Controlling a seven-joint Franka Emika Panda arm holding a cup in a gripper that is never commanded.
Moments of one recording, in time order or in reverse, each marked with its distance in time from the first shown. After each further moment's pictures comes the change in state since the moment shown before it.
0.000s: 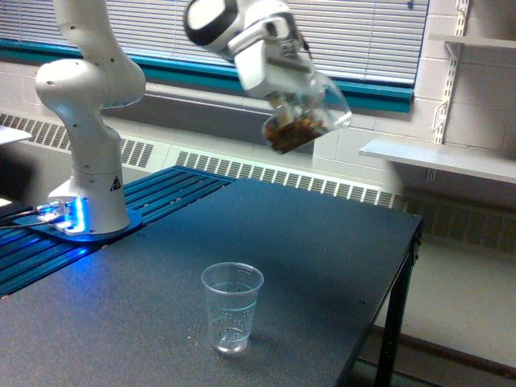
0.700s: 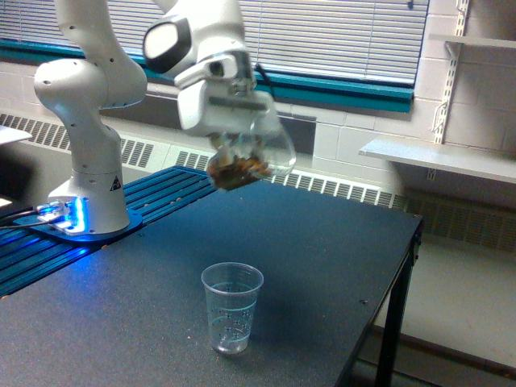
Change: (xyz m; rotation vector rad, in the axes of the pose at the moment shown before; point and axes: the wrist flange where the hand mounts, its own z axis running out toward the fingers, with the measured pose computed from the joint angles) arm -0.016 0.096 0.038 -0.115 -0.035 0.043
